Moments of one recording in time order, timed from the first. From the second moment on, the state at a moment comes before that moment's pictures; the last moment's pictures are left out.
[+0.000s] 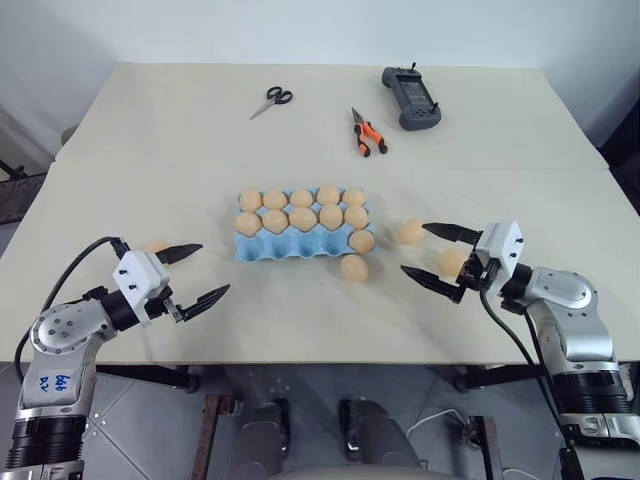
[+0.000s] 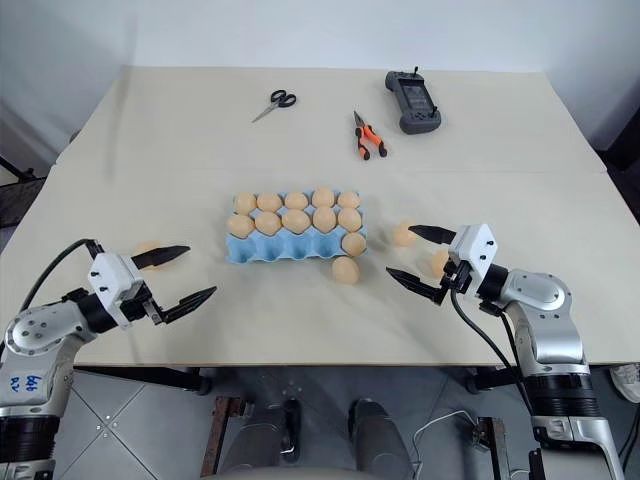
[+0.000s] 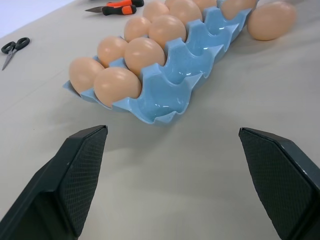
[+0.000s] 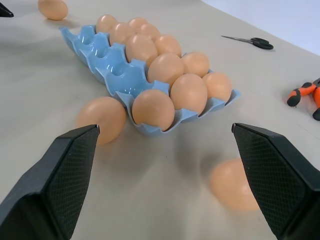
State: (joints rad) left arm -0.05 0.68 0.25 -0.01 -0.31 -0.08 -0.88; right arm -0.31 -0.60 -0.09 0.11 0.38 -0.05 1.06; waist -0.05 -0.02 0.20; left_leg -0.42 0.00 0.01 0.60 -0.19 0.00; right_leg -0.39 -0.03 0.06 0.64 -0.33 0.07
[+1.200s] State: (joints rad) left arm -0.25 0.56 0.02 -0.03 -0.37 -0.01 -1.05; right arm -0.26 -0.73 -0.22 0.24 0.37 0.07 0.99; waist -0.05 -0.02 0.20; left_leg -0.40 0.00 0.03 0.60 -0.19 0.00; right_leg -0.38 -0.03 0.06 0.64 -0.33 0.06
